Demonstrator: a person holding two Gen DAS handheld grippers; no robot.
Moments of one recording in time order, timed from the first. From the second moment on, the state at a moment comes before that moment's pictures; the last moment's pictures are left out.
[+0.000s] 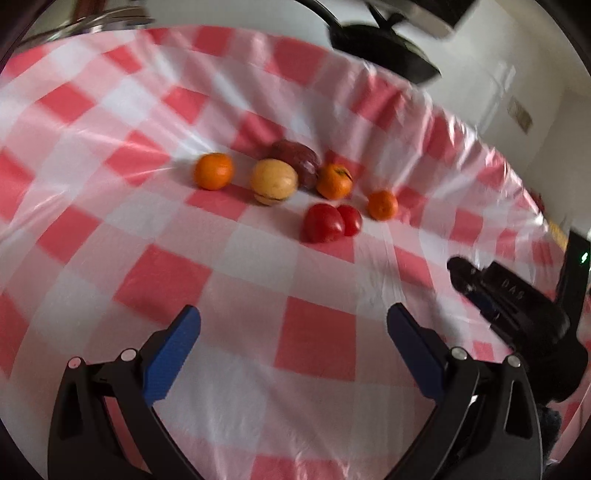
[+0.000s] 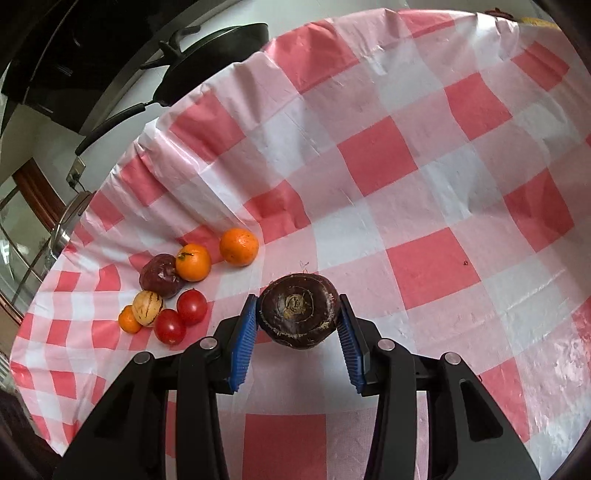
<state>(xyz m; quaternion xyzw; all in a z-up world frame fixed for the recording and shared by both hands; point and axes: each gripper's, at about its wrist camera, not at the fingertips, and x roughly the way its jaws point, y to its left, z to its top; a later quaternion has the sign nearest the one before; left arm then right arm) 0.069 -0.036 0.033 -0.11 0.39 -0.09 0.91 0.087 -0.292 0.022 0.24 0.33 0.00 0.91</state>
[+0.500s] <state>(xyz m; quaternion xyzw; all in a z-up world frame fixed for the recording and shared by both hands) 0.172 -0.104 0.017 0.08 0.43 -0.09 0.89 0.083 -0.295 0.023 0.25 0.33 -0.01 0.91</state>
